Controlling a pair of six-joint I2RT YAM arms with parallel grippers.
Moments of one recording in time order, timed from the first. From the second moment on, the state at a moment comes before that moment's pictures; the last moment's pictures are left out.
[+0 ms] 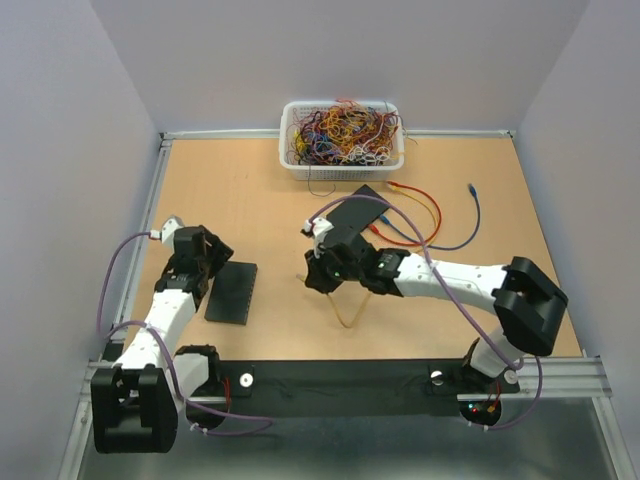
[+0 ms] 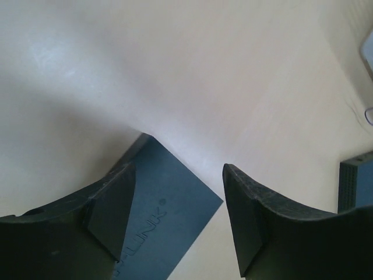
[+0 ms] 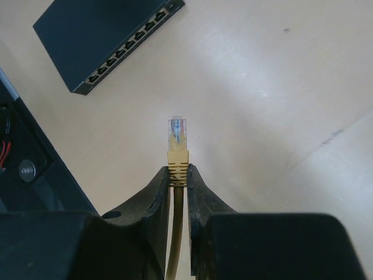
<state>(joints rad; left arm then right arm) -0.03 0.97 0.47 -0.20 -0.15 -0.79 0.99 1.55 1.01 -0.10 -0.10 0.32</state>
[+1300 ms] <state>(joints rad) 0.03 1.09 0.27 0.16 -0.06 -0.89 1.07 2.10 1.36 0.02 -0.19 0.39</state>
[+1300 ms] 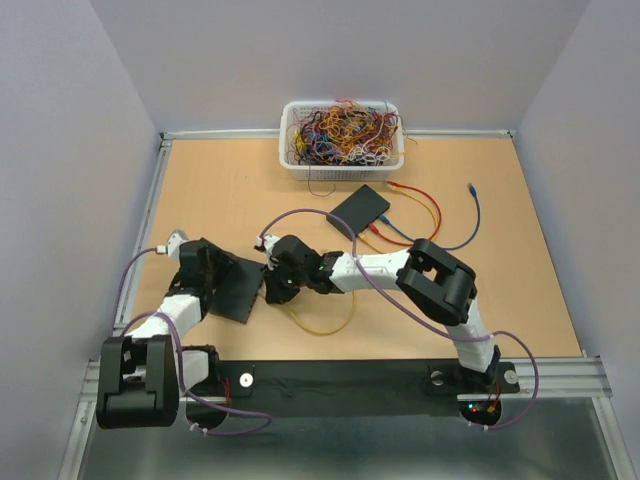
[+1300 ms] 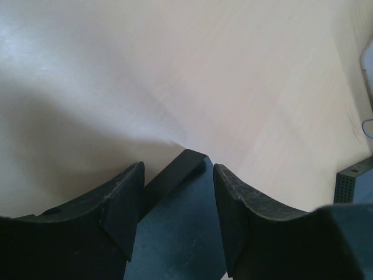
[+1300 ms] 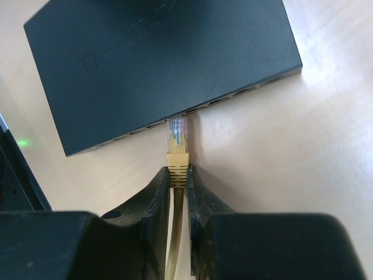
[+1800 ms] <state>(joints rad) -0.35 1.29 0.36 0.37 -0.08 -1.05 1.07 1.88 1.13 -0.02 -0.08 0.37</state>
